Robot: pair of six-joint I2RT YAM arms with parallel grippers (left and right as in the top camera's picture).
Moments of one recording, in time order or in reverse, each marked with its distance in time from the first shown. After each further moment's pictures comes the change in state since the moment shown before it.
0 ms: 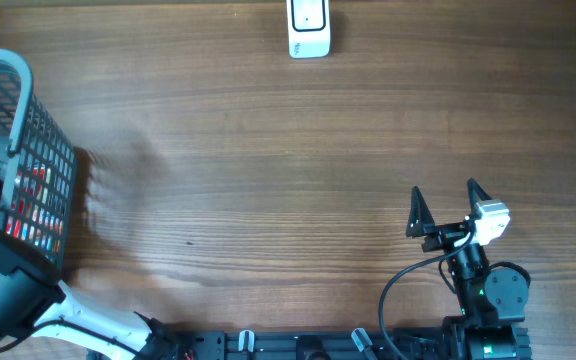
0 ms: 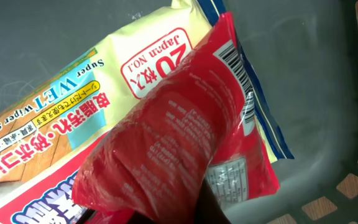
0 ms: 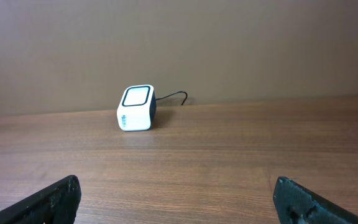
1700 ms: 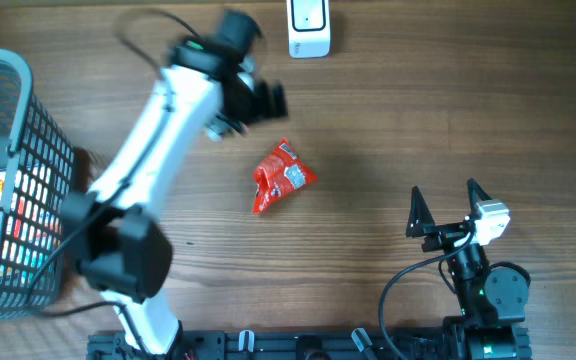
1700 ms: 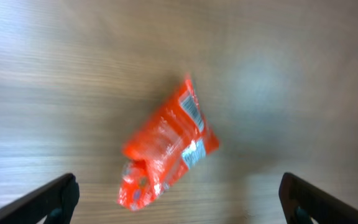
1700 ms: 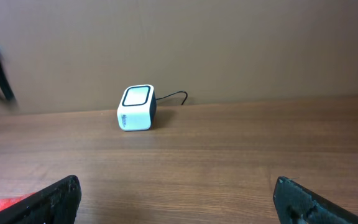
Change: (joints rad) left arm -1.145 -0.035 0.321 -0.297 0.097 -0.220; right arm 0.001 0.000 0.000 0.000 0.000 0.000
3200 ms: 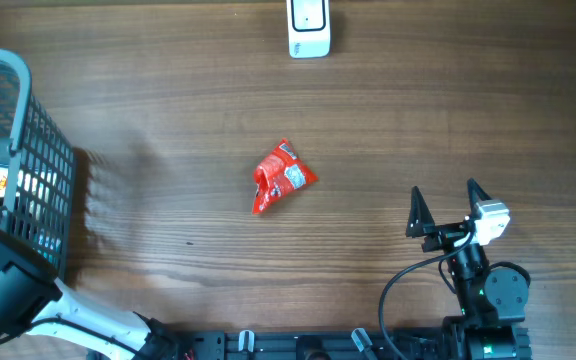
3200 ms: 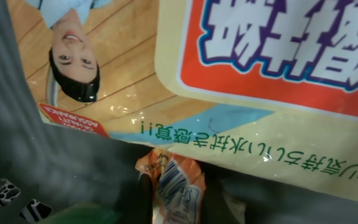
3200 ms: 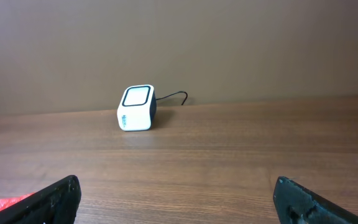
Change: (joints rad) left arm 1.159 0.057 -0.409 0.032 -0.298 -0.173; right arm 0.000 0.000 0.000 0.000 0.000 0.000
